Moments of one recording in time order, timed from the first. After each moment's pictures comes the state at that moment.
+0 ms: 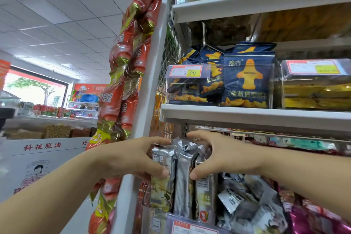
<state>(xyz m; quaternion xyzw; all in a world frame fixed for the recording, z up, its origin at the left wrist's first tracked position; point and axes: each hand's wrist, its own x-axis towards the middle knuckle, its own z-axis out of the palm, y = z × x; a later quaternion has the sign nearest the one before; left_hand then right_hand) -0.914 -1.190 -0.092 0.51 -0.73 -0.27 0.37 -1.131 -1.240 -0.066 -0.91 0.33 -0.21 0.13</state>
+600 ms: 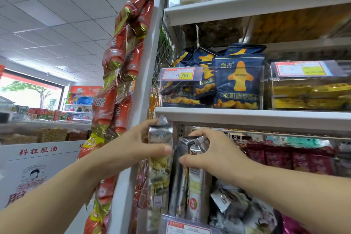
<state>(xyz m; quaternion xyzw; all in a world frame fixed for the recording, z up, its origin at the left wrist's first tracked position) -0.930 -1.186 -0.086 0.42 -0.73 -0.21 0.50 -1.127 -1.230 -0.084 -0.83 0.35 -0.42 0.11</state>
